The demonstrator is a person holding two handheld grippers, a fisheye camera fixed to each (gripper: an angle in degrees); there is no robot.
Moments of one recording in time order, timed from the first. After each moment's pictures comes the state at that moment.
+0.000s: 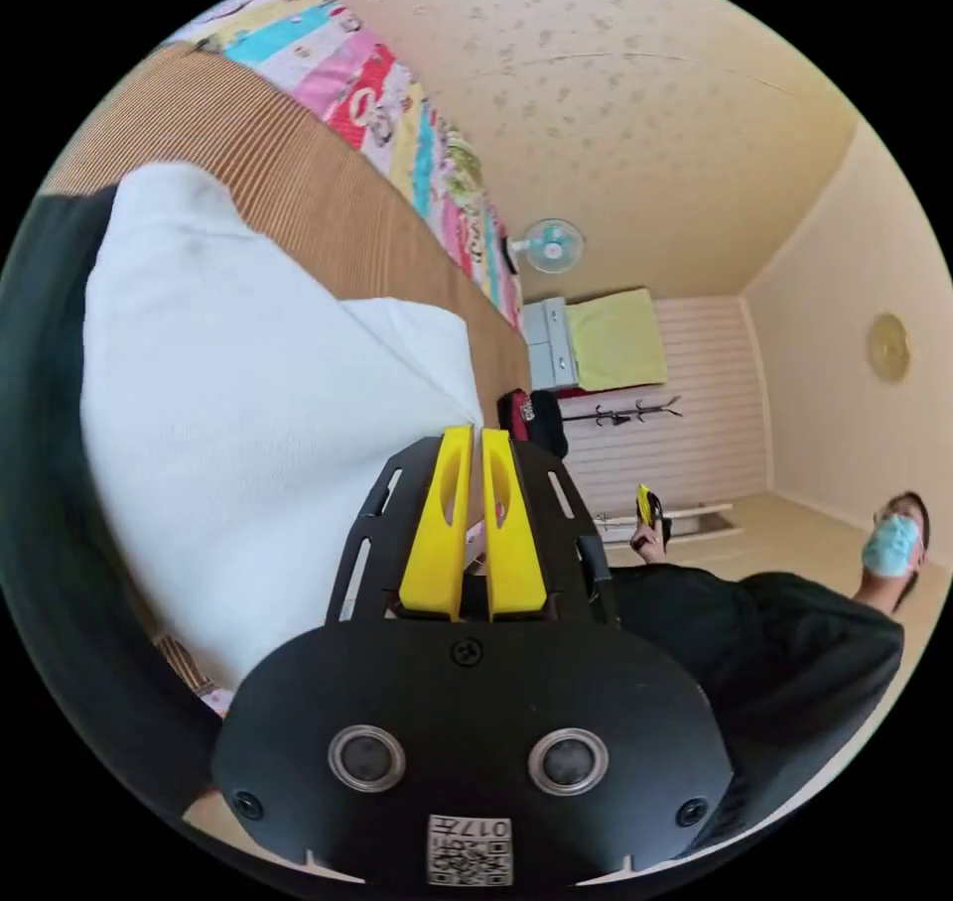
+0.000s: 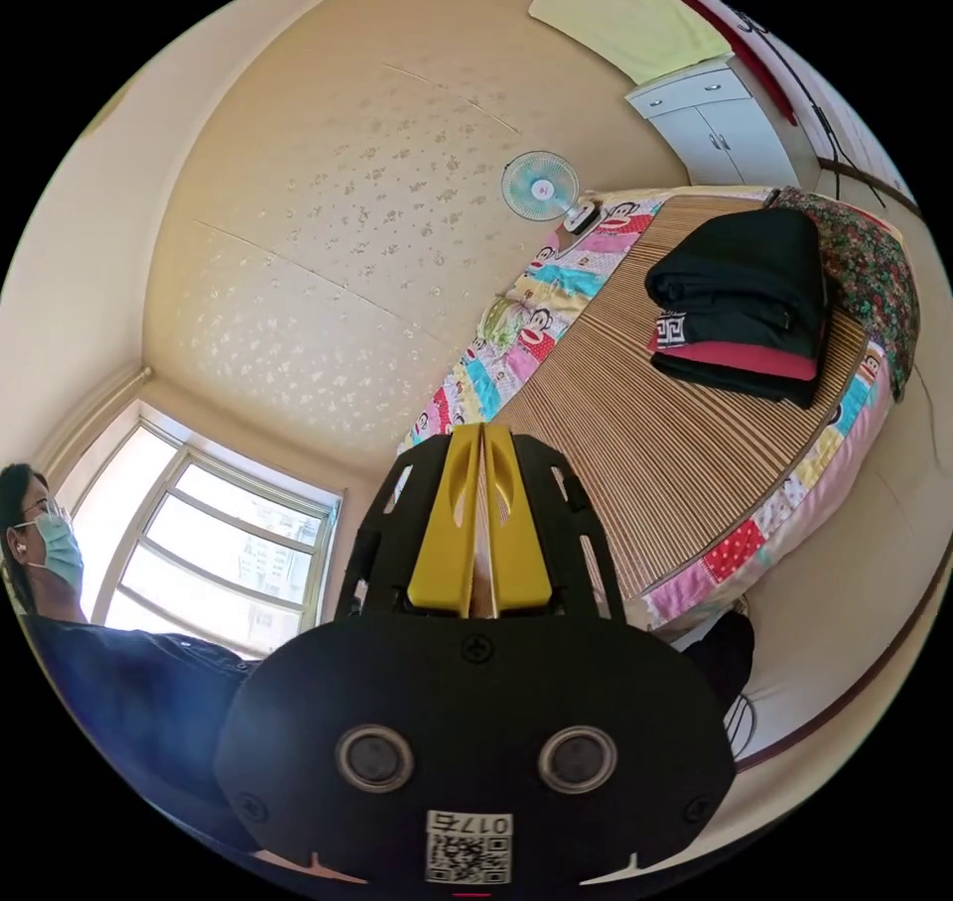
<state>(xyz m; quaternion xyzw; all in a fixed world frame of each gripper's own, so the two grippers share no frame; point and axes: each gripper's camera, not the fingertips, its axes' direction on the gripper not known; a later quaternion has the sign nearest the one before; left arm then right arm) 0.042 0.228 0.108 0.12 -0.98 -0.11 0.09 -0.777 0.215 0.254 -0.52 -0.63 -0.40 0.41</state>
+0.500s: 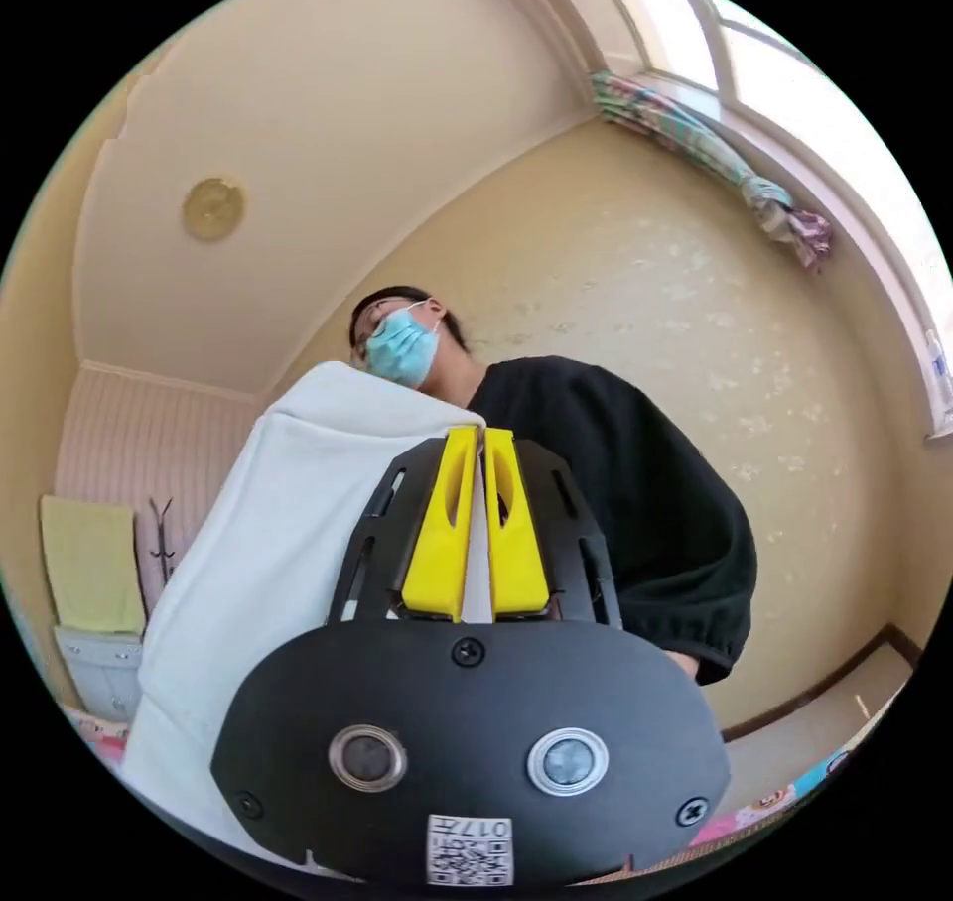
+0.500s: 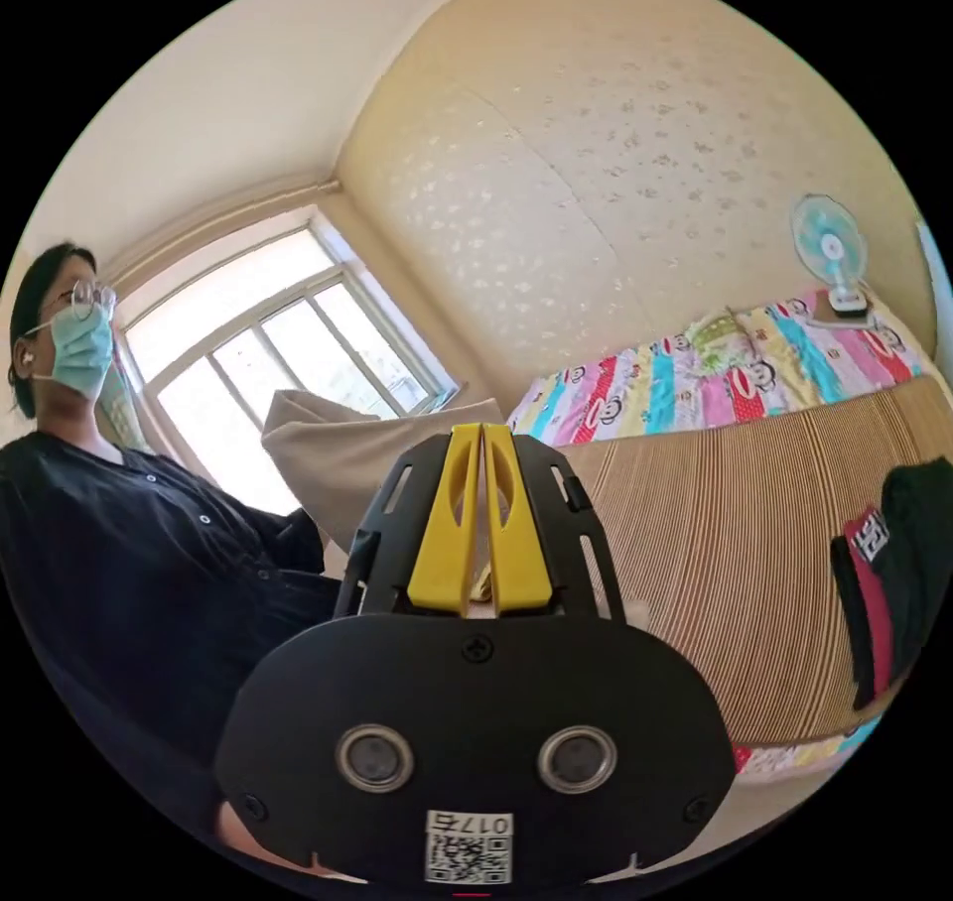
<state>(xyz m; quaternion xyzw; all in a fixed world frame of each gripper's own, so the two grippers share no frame) -0.257 0.215 0.105 -0.44 -0.54 0.03 0.72 -0.730 0.308 0.130 -0.41 -0.77 -0.48 0.08</state>
